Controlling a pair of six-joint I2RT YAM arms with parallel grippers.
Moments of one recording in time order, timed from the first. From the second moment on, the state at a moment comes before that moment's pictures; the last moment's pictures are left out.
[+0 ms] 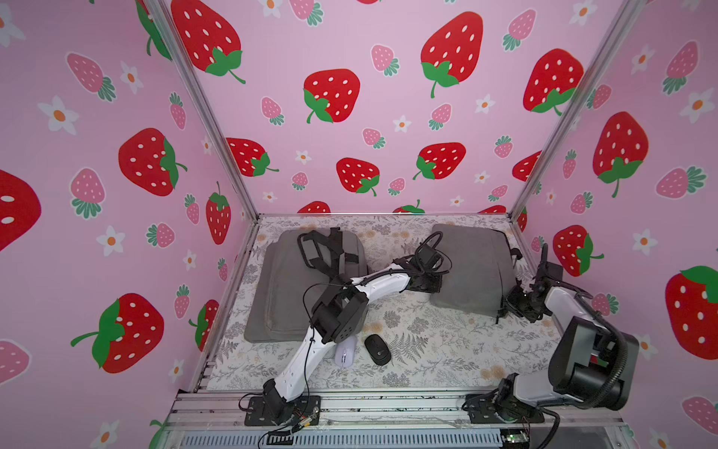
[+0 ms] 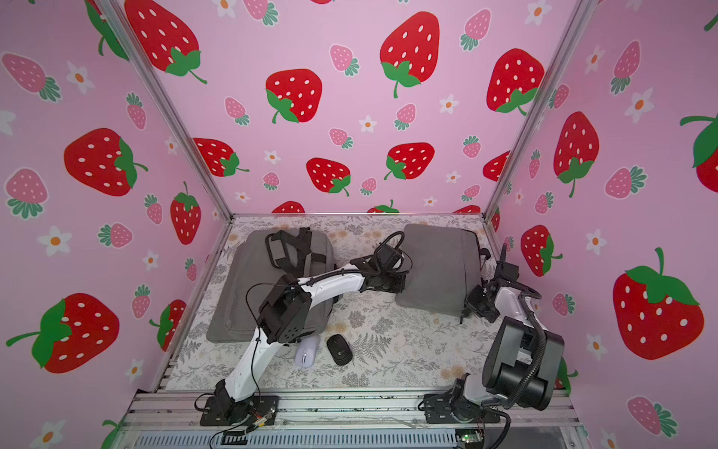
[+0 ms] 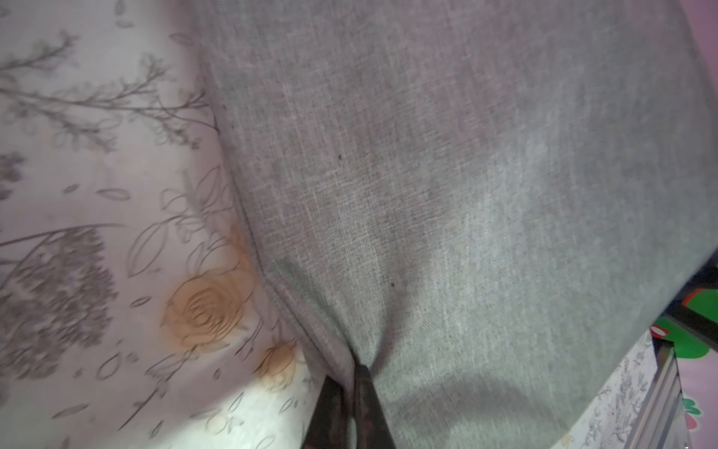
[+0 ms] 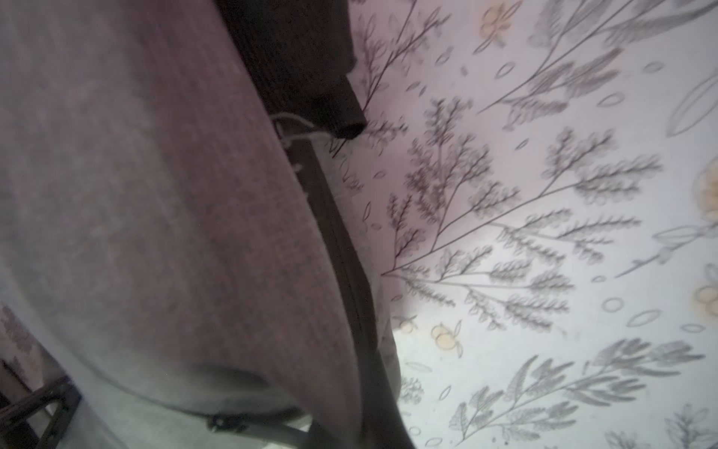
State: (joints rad) left arm -0.86 2.39 1.95 -0.45 0.22 -0.55; right arm -0.31 1.45 0.85 -0.64 -0.21 0.35
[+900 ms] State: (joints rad) left arm -0.86 1.98 1.74 -0.47 0.19 -0.52; right arm -0.09 1.17 1.17 -0.84 0.16 0.26
